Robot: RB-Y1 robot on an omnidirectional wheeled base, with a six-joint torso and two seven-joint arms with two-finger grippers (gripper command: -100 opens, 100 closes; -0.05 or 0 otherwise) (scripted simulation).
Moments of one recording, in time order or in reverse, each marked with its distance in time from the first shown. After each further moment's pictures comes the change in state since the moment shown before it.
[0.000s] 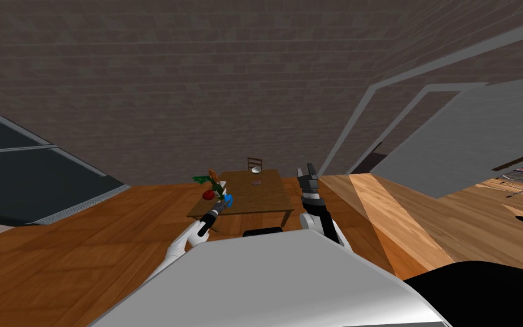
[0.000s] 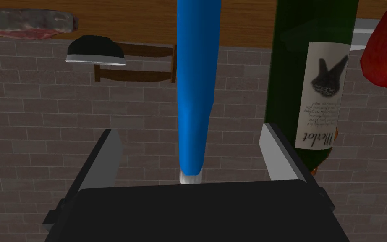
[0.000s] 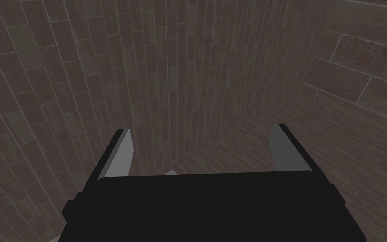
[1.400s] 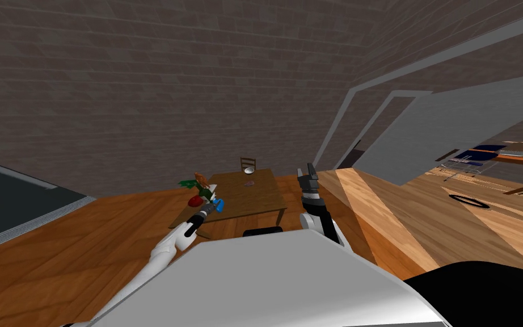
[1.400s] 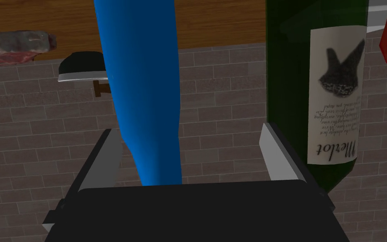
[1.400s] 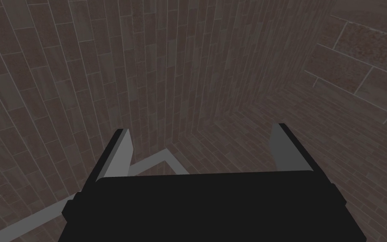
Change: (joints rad) left arm -0.085 0.037 0.158 0.281 -0.044 -0.182 -0.049; right arm 0.000 0.000 0.000 0.000 0.000 0.000 0.000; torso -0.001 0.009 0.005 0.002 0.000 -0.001
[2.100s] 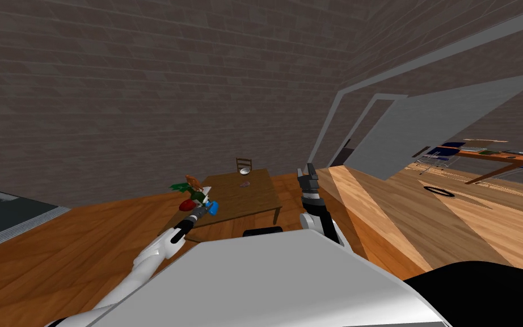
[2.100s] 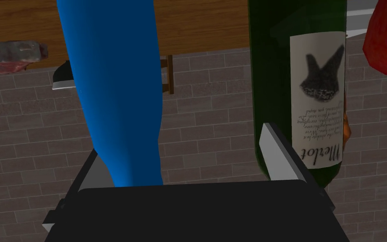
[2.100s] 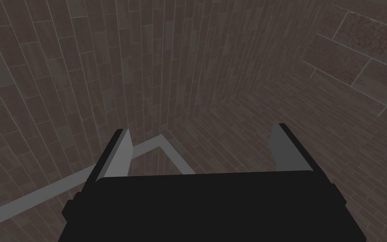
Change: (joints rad) left arm -0.050 0.027 0.119 0.229 -0.025 -0.155 -0.022; right arm 0.000 0.000 0.000 0.000 0.000 0.000 0.000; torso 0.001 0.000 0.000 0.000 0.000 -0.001
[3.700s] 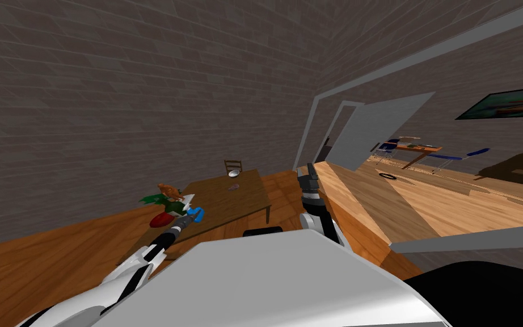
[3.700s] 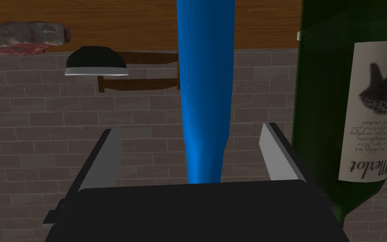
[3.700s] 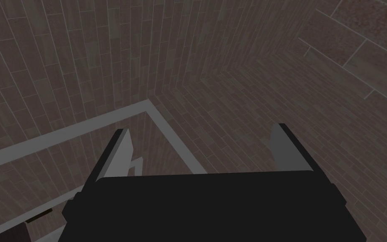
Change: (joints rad) left arm -0.132 0.043 0.276 0.486 -0.063 -0.331 -0.068; right arm 0.000 0.000 0.000 0.000 0.000 0.000 0.000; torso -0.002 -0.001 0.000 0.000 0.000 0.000
